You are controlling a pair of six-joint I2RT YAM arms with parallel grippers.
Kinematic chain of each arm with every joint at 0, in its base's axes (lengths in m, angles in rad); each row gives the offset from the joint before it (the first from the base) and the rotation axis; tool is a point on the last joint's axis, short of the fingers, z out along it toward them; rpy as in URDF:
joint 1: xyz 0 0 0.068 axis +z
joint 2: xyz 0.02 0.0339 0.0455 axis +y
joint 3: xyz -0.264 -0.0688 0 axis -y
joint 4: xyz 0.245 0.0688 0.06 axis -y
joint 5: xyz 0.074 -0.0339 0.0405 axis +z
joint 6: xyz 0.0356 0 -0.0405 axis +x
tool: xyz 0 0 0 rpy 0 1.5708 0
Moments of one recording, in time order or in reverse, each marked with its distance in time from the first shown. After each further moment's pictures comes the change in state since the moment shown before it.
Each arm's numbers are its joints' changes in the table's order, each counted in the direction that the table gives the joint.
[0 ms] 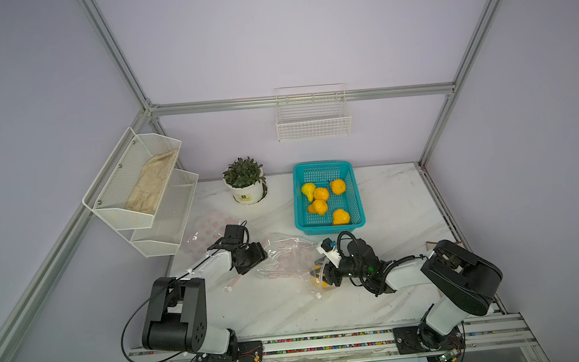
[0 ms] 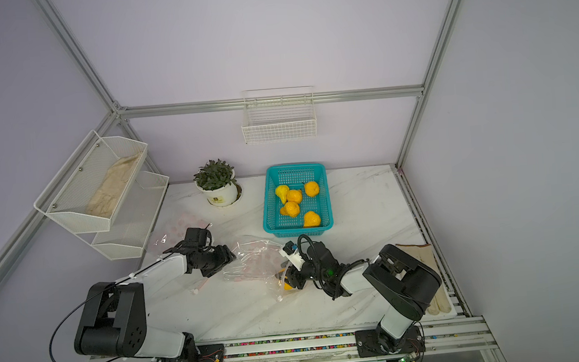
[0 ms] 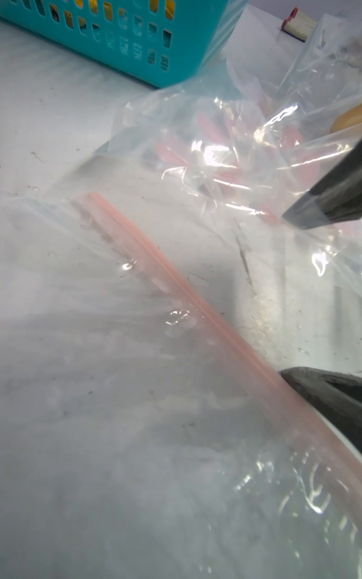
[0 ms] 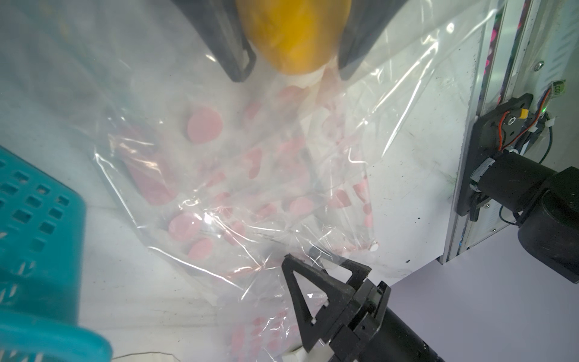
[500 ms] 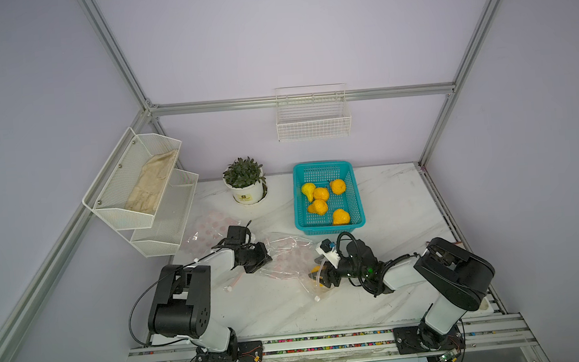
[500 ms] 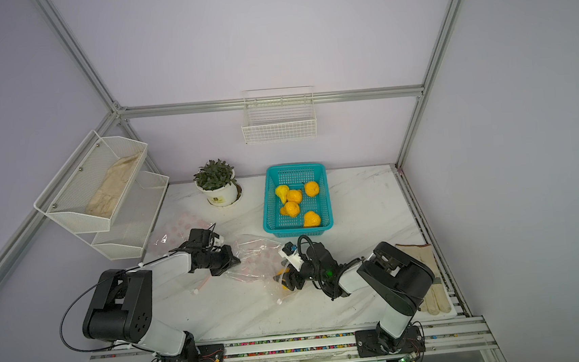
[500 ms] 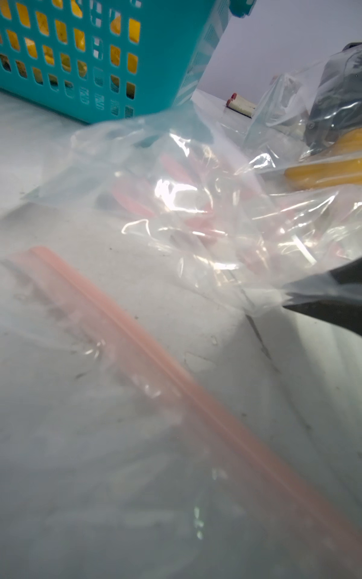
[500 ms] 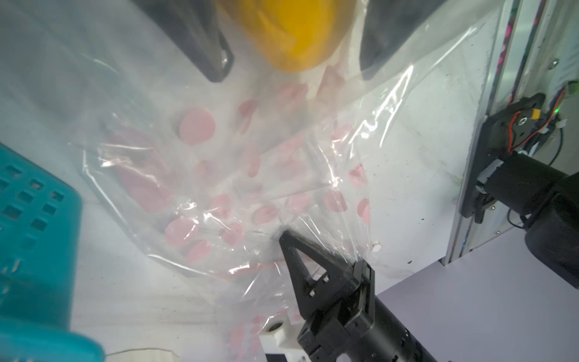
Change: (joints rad) left arm 0.000 0.095 -0.017 0.129 -0.222 -0.025; right arm 0.000 0.048 -0.003 0.038 0.000 -0.023
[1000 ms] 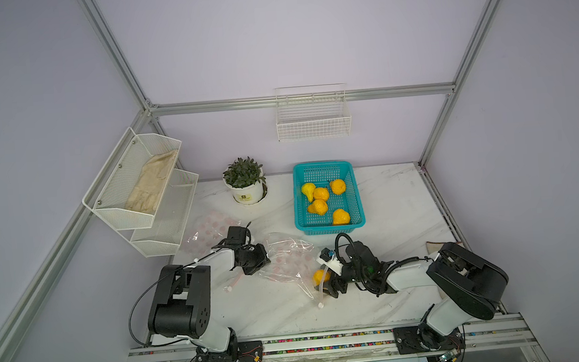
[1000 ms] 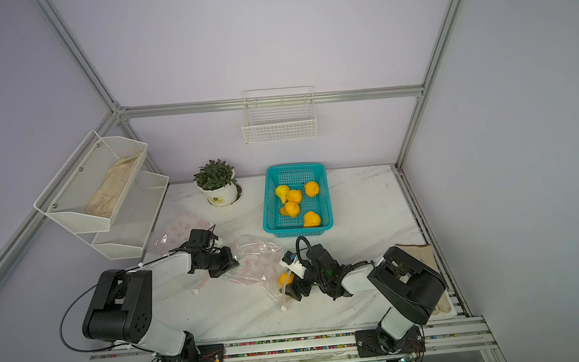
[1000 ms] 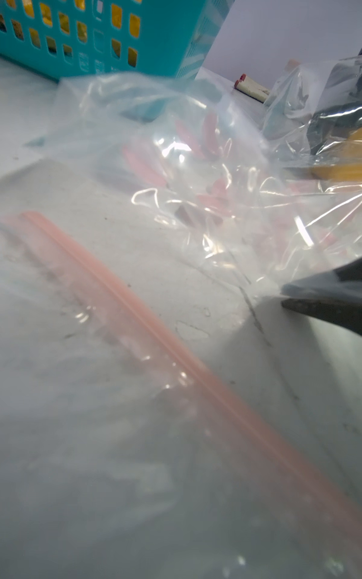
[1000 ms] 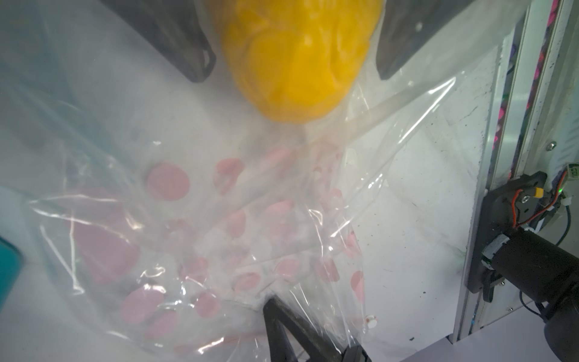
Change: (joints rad) left arm 0.000 0.000 0.001 -0.042 0.046 0.010; right arm 0.000 -0.090 0.013 -0.316 0.022 -0.163
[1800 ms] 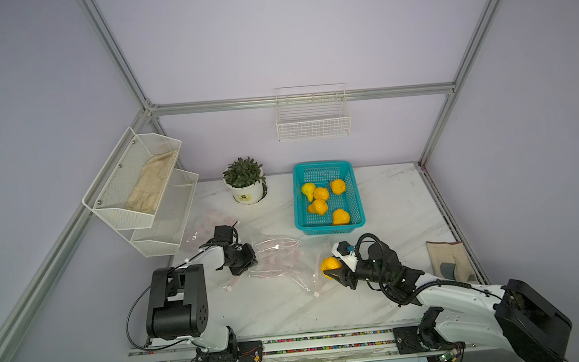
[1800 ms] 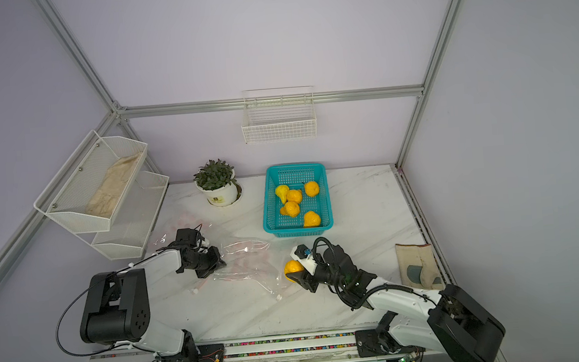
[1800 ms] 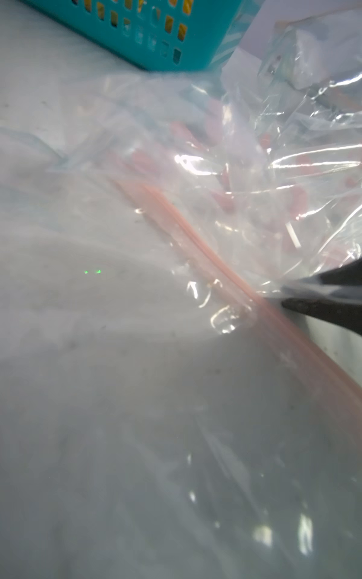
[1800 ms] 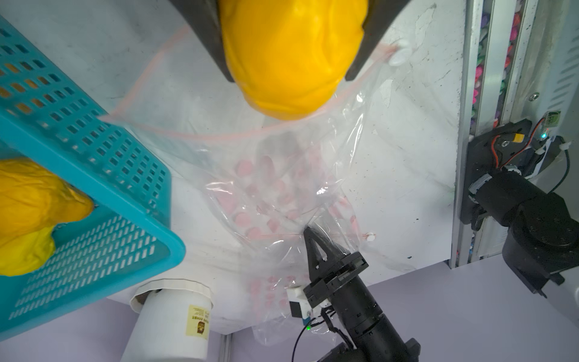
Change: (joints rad) left arm 0.157 -0.006 0.043 -0.119 0.063 0.094; right arm 0.002 -0.483 -0.134 -0.047 -0.168 0.054
